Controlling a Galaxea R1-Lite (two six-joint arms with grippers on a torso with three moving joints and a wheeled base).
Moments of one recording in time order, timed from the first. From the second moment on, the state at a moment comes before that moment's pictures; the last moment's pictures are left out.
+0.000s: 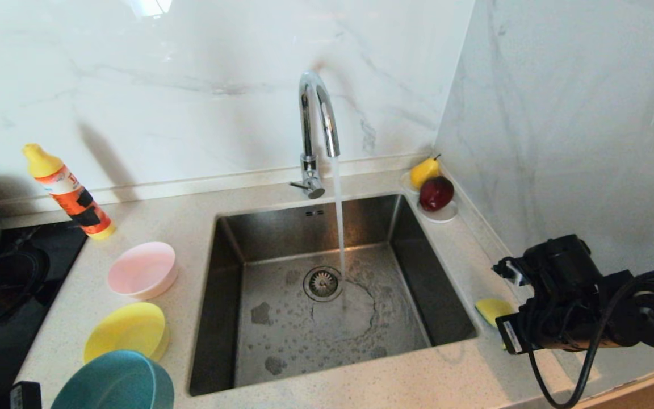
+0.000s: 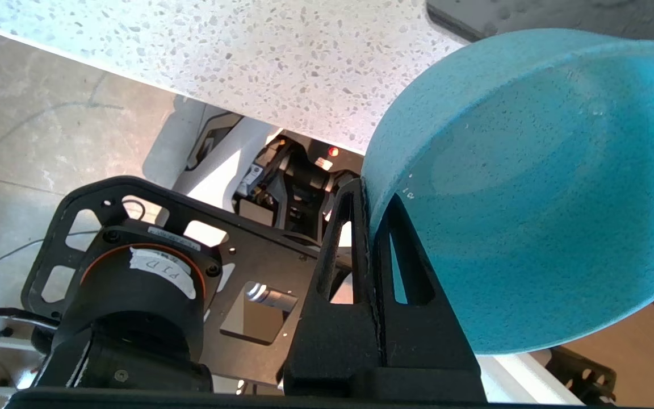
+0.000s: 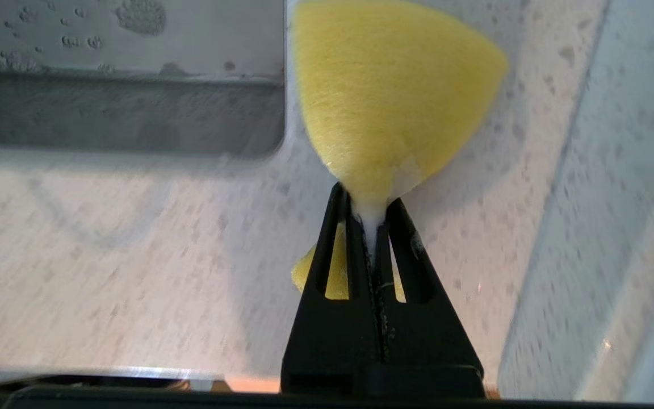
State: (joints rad) left arm -0.12 1.08 -0.75 0.74 -0.06 -0.69; right arm 0.28 1.79 -0.78 -0.07 -0.09 0.05
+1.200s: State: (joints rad) left arm -0.20 1.14 -0.84 0.69 -0.02 -0.51; right arm 0.83 1.32 -1.19 0.58 -0.05 0.37
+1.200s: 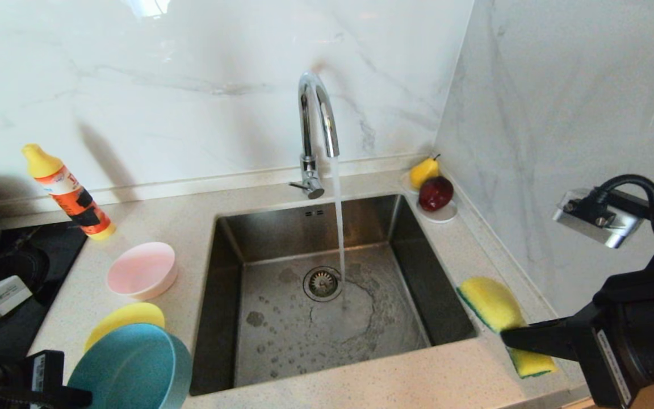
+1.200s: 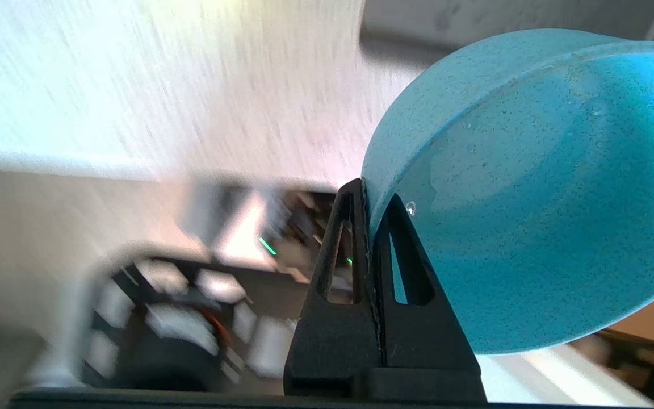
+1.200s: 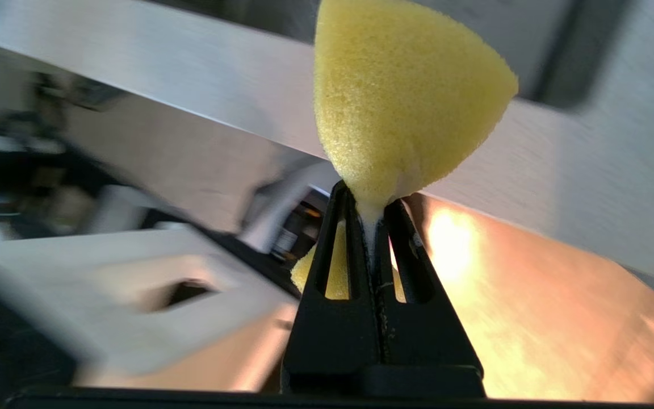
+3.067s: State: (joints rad) left arm -0.54 1.16 -0.70 -0.29 0.22 0.11; right arm 1.17 1.80 -1.94 0.84 -0.03 0.55
